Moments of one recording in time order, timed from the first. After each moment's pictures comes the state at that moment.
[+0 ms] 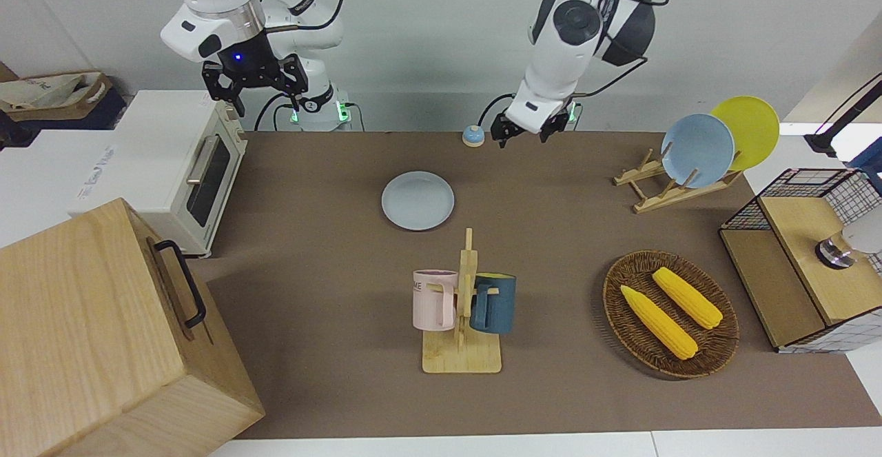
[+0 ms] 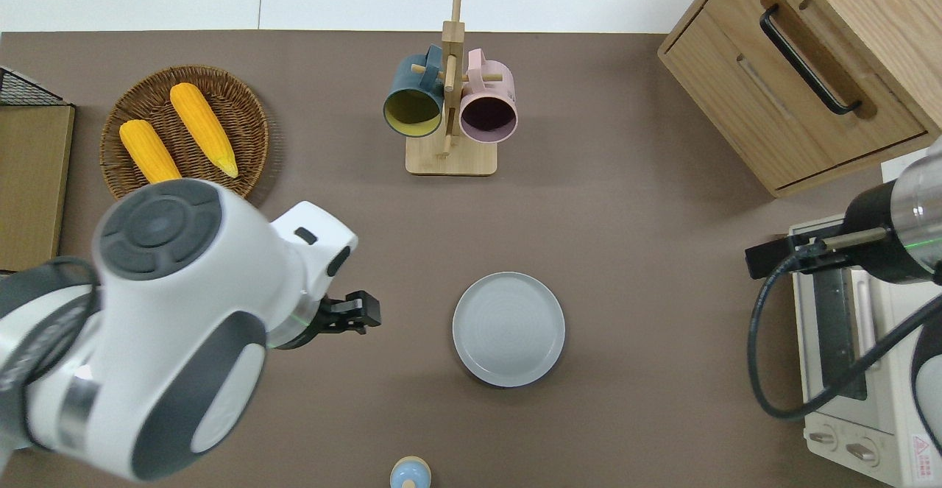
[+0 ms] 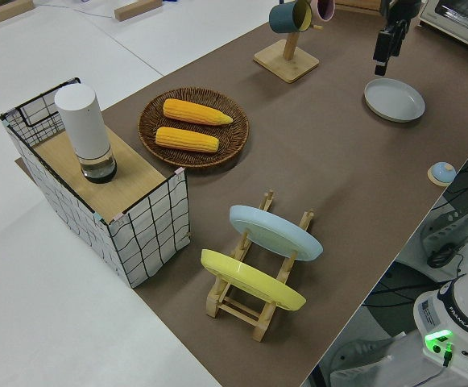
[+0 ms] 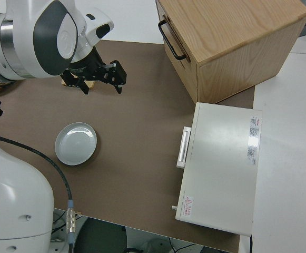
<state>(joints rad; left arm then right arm) -0.20 -0.09 -0.19 -1.87 -0.12 1.60 -0.47 0.02 -0.01 0.11 -1.48 0.00 1.39 0.02</state>
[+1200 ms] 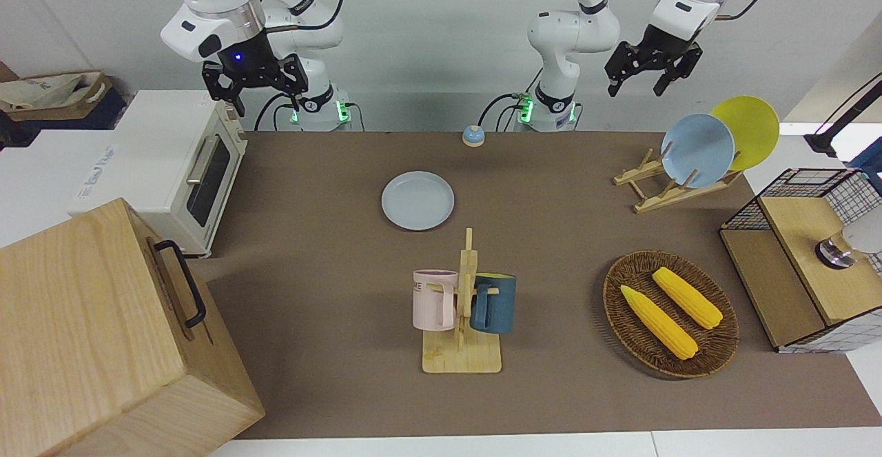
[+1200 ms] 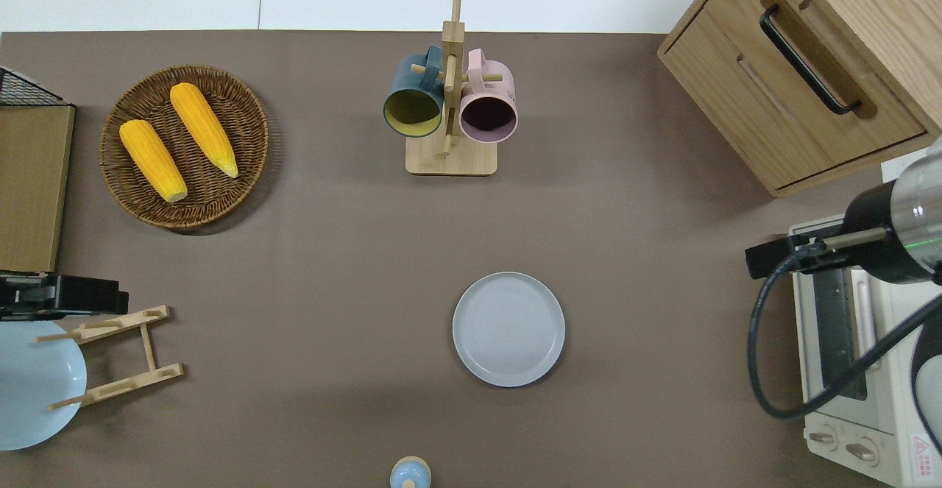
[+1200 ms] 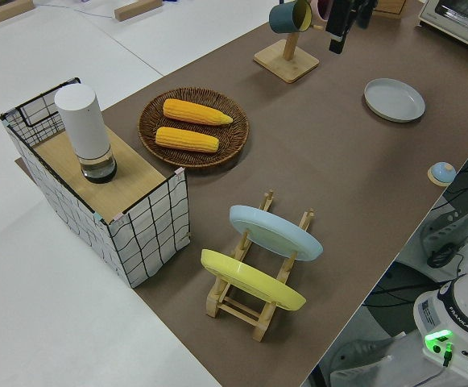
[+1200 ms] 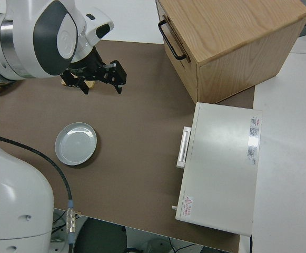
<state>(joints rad) -0.09 -0.17 0.07 -1.67 -0.06 1.45 -0.05 0.02 -0.01 0.11 -1.48 0.00 1.39 0.02</state>
